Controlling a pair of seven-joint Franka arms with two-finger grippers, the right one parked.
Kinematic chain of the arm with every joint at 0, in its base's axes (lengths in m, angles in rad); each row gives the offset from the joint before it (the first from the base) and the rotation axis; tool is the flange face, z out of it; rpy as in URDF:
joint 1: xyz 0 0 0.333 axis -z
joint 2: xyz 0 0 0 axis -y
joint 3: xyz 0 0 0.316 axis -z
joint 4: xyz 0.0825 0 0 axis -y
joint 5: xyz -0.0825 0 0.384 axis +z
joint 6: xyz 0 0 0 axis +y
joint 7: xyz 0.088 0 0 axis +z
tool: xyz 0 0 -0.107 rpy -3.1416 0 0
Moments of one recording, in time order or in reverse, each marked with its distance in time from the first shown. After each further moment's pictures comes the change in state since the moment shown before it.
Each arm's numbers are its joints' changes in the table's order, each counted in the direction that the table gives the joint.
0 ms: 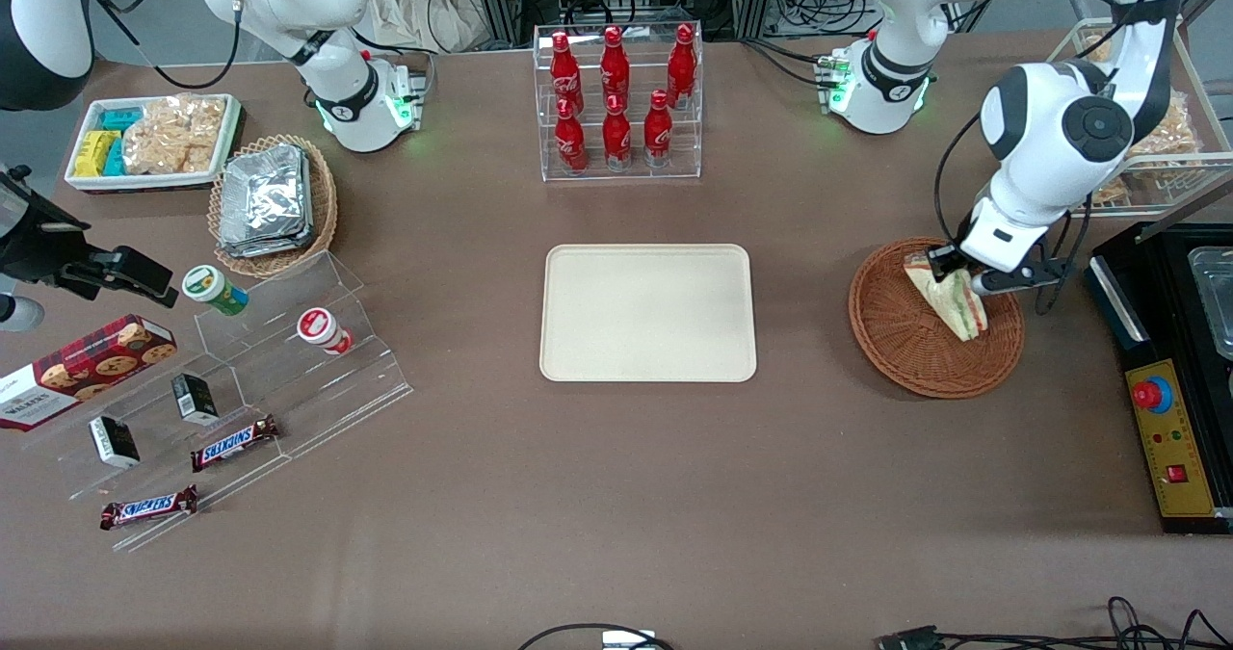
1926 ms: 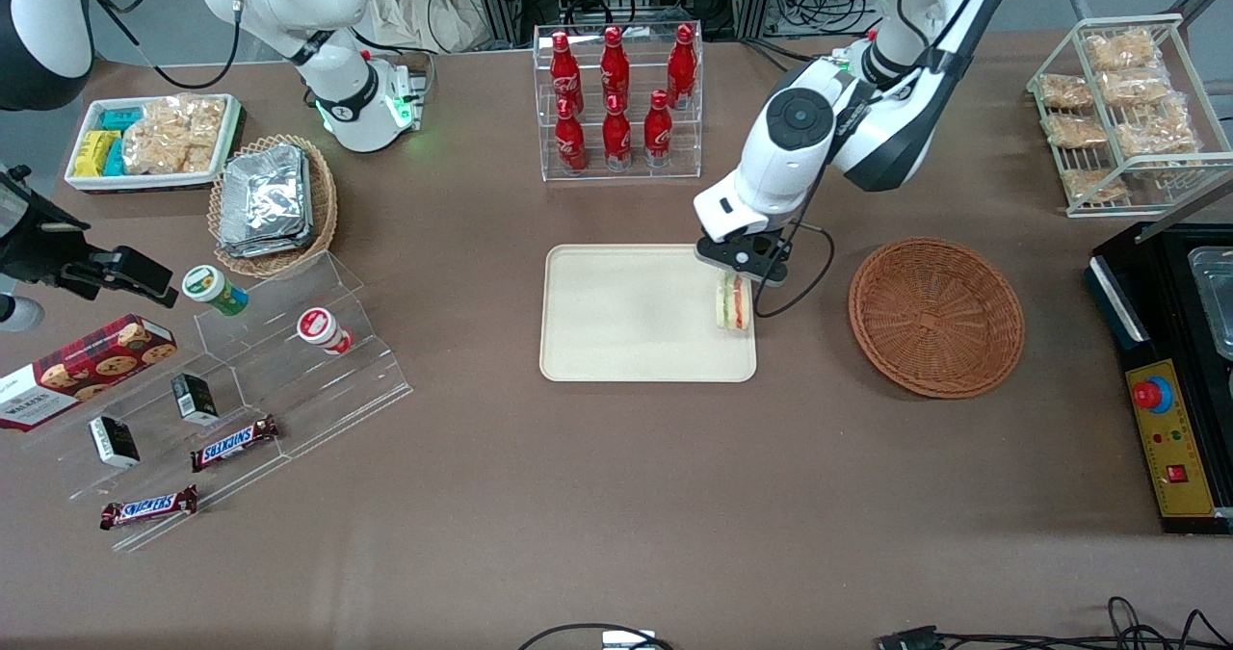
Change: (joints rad) arm 0.129 -0.317 0.487 0.316 0.052 0.028 0.211
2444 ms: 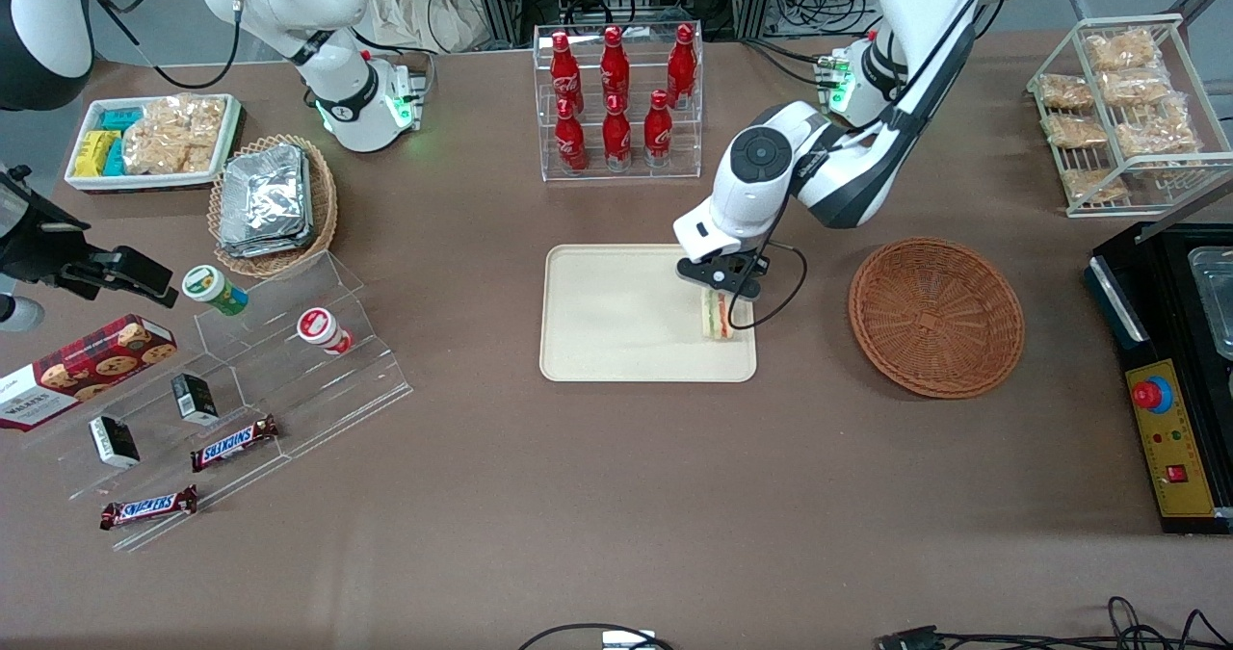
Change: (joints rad) arm 0.027 -0.173 0.000 0.002 0.170 -0.102 0.148
